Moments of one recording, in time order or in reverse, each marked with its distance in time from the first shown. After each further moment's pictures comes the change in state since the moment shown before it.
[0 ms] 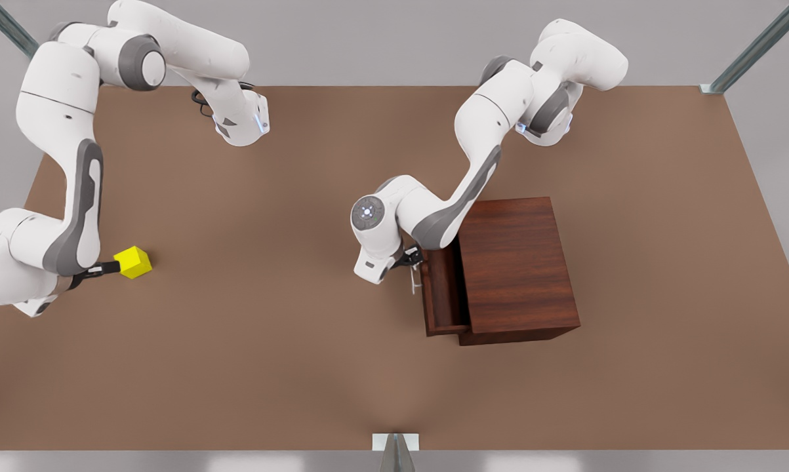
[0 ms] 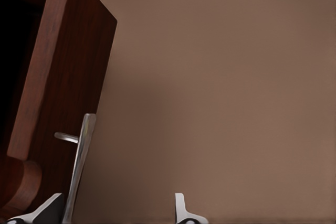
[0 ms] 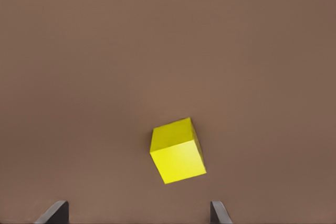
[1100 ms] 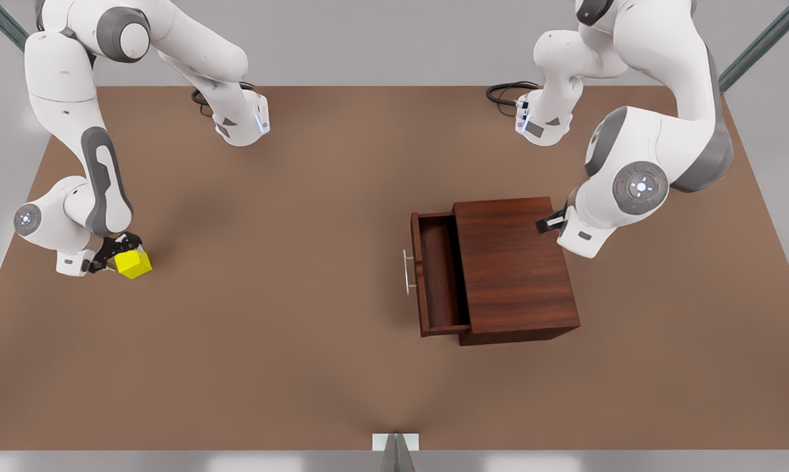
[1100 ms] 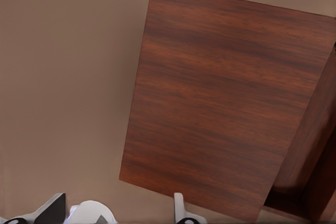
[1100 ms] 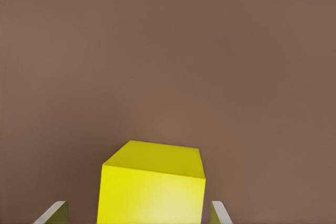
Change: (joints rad) left arm 0.596 -0.723 -0.129 -0.544 -0.131 -0.412 0.482; right arm -0.146 -0.151 -0.001 -0.638 0.179 0.771 -0.655
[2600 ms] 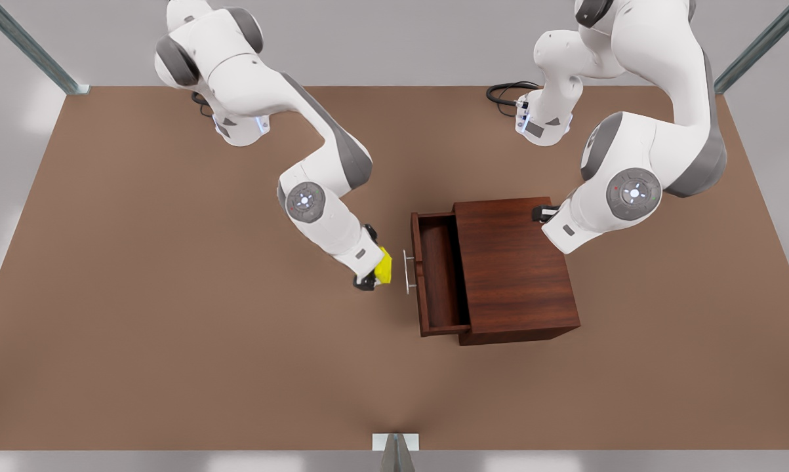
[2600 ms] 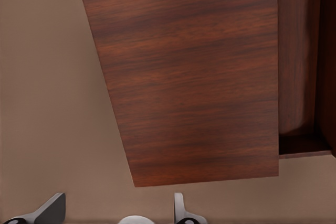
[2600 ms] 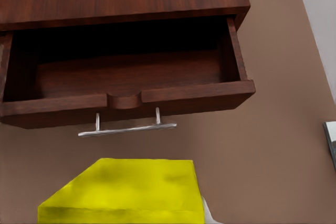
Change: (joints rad) left arm -0.005 0.011 -0.002 -0.002 0.001 -0.008 0.373; right arm 1.024 0.217 0.050 0.883 0.240 -0.363 0.097
